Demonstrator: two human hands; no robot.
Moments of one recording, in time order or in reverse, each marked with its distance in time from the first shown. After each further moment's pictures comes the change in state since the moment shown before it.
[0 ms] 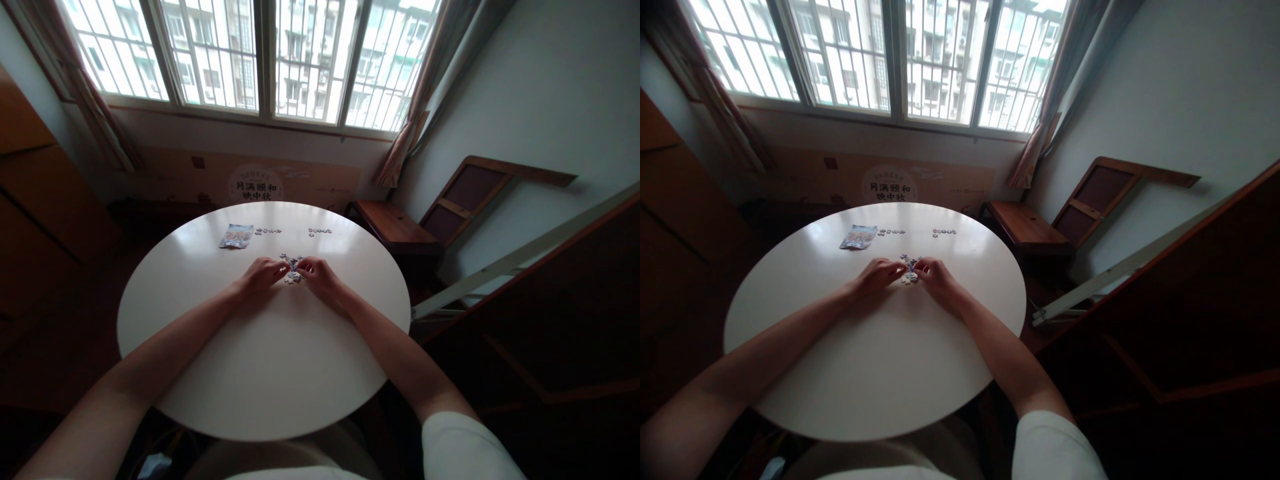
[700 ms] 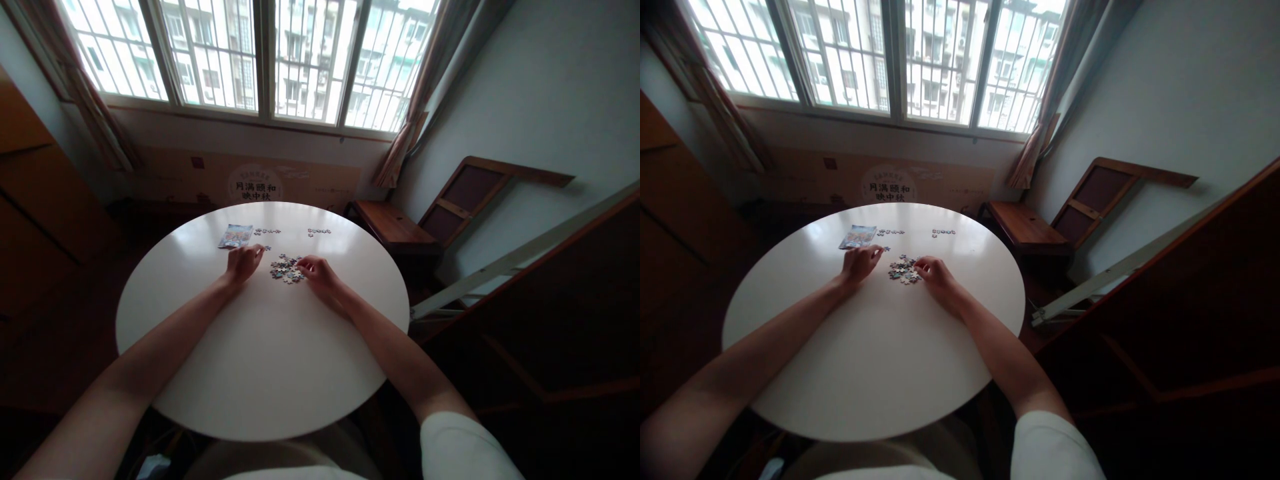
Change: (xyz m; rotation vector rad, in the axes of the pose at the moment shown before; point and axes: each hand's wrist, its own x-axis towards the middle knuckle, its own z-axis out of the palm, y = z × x) left_hand 0.001 -0.017 -0.026 0.361 -0.112 -0.670; right_hand -0.001 0.001 -0.003 -0.015 0.039 -0.031
